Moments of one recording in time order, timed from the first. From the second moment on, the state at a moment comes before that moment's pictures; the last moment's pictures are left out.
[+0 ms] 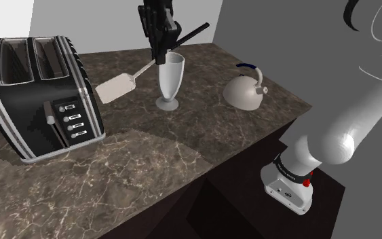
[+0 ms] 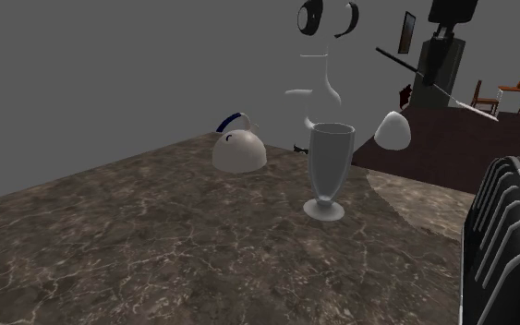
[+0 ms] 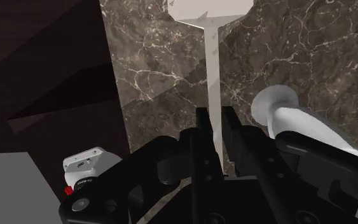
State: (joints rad) arm 0.18 0.05 0.67 -1.47 -0.07 1.46 2.56
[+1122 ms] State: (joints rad) arm 0.31 0.20 0.75 -1.47 -0.16 1.55 2.78
